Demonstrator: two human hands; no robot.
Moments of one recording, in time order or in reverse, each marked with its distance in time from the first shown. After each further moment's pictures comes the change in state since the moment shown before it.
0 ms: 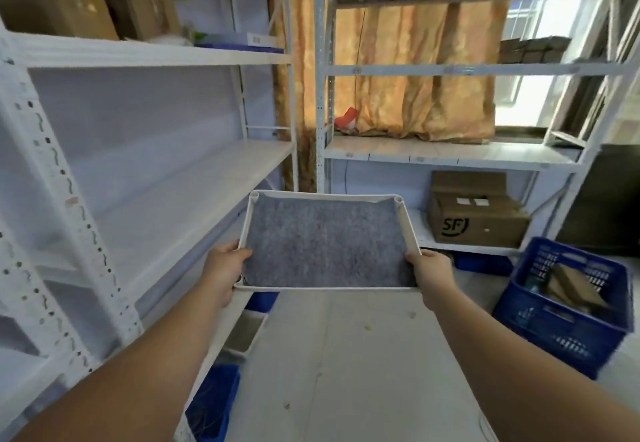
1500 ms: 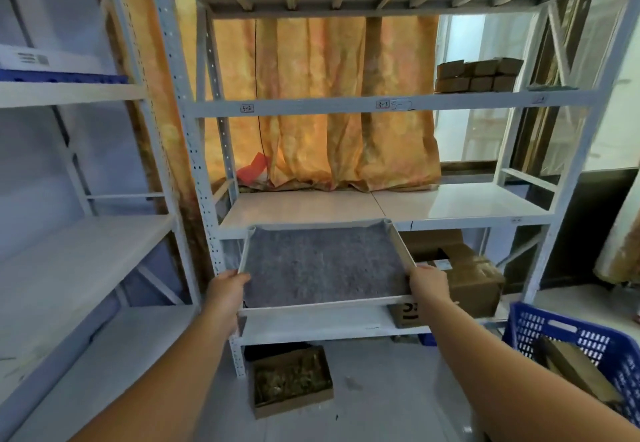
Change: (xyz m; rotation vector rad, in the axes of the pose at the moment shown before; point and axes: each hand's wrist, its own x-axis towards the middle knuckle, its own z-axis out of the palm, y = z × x) left_hand 0.512 0.091 0.484 -0.014 -0.178 -0.079; right_hand 0.634 -0.126 0.007 -0.075 0.320 0.061
